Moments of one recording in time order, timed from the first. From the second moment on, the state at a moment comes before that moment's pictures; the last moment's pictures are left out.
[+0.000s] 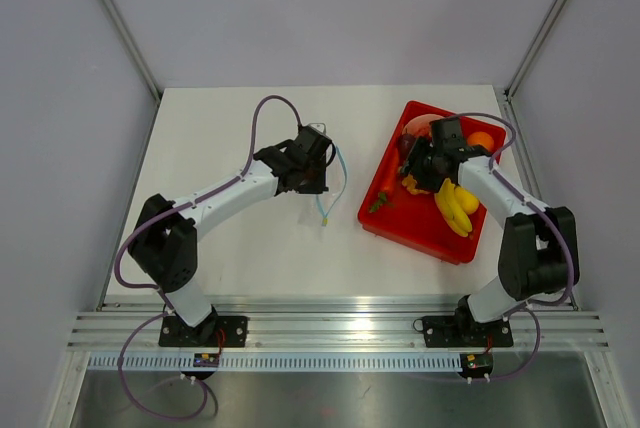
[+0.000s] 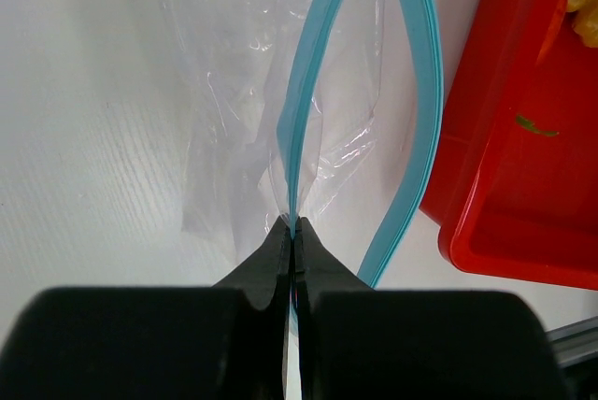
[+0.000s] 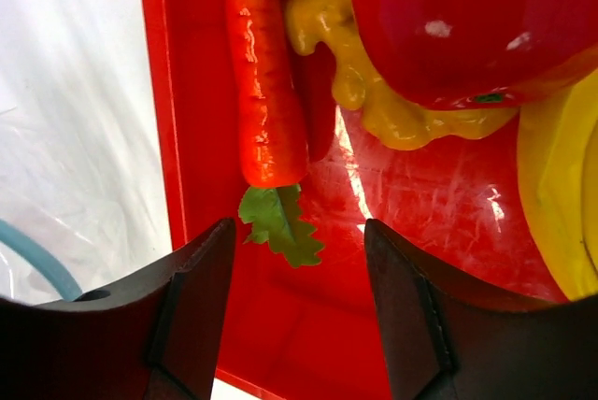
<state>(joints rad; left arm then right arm) -0.72 1.68 1.35 -0.61 -0.15 -0.59 0.20 1.55 1.10 -0.50 -0.09 0.66</state>
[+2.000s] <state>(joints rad) -0.70 1.68 1.35 -0.61 -0.12 -0.57 0.22 2.18 1.92 -0.67 0.17 0.33</state>
